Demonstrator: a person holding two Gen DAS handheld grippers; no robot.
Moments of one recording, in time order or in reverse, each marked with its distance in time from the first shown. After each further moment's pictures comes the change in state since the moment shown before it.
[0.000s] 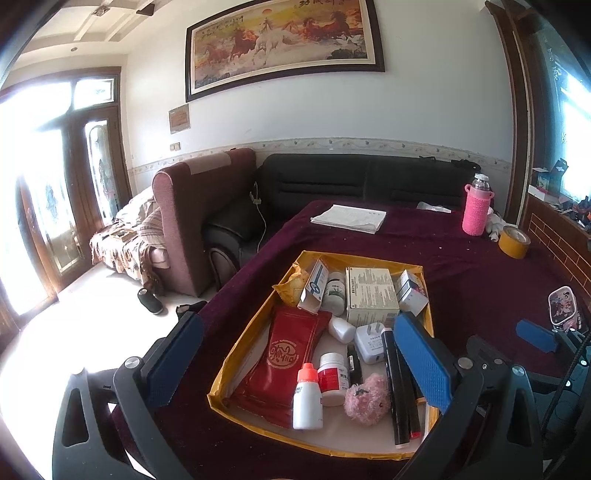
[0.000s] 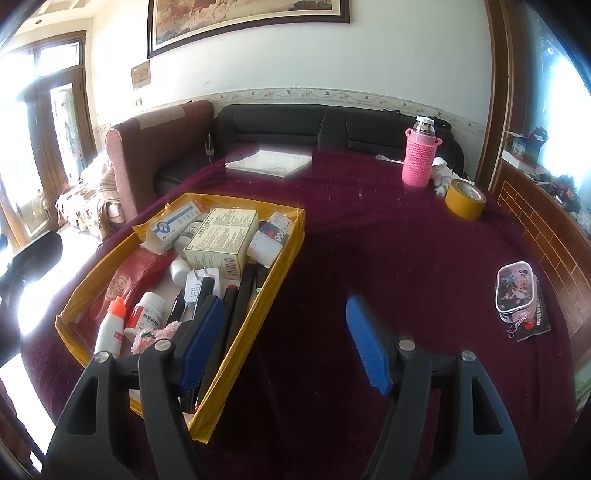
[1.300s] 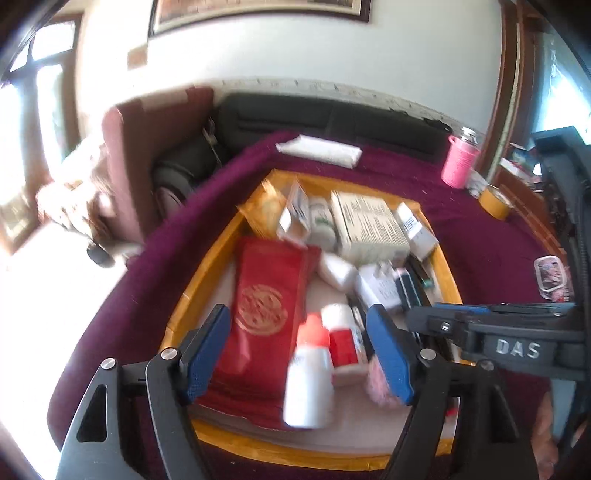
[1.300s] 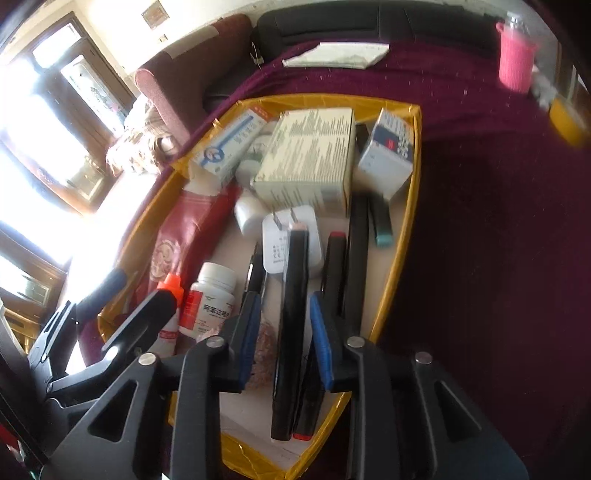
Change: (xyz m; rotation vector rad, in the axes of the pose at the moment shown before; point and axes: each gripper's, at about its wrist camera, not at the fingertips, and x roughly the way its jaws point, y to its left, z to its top) left arm 0.087 0.023 -0.035 -0.017 0.202 -0.191; right arm 0.082 0.033 0.007 0.085 0.410 0.322
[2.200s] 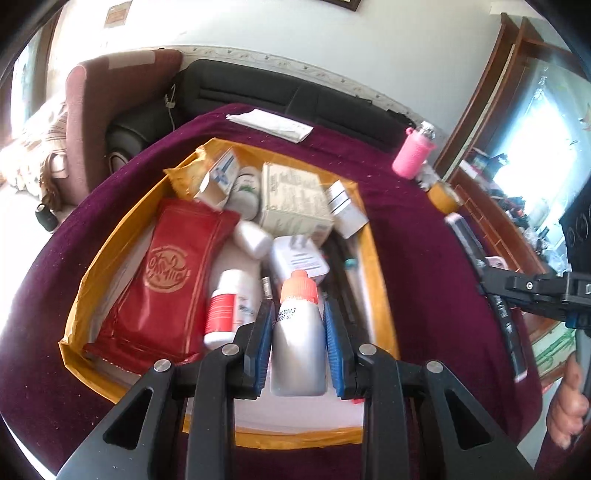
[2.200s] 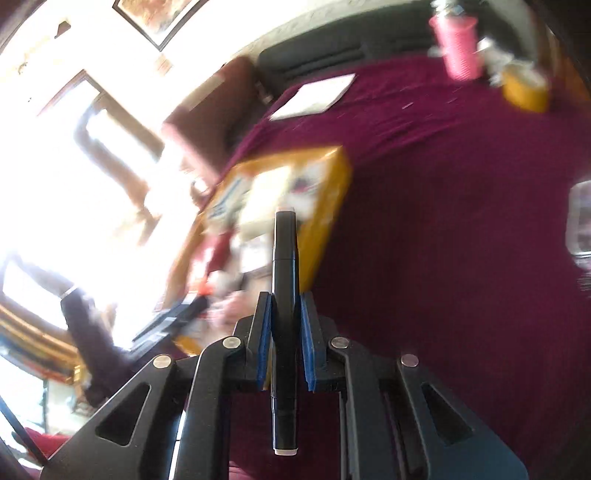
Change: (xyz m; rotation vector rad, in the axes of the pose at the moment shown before) left arm 0.008 -0.029 -0.005 -0.093 0.129 -0.255; right arm -0.097 -0.079 -0.017 0.130 -0.074 0.225
